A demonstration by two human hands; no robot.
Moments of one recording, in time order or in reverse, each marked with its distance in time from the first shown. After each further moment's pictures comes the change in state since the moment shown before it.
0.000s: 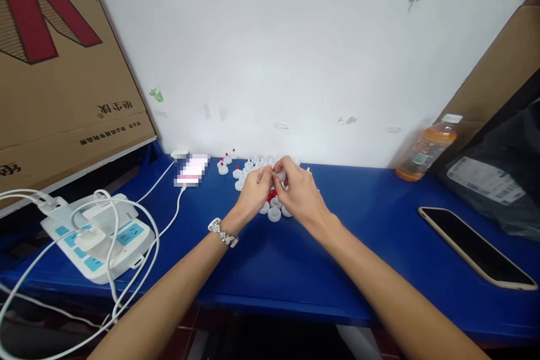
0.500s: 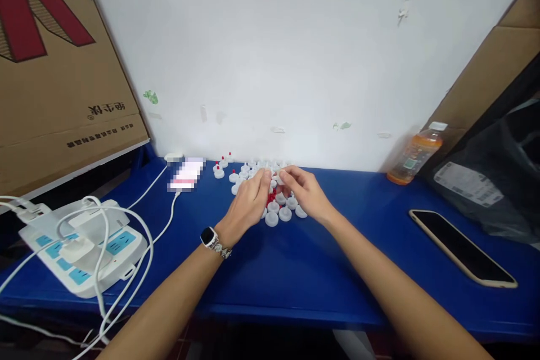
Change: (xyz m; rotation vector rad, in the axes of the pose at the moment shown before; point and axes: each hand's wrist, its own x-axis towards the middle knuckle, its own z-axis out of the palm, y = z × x) left_hand -0.016 0.015 -0.011 0.387 -0.035 0.166; right_hand 0.004 0.025 -0.012 0.712 -0.168 0.311
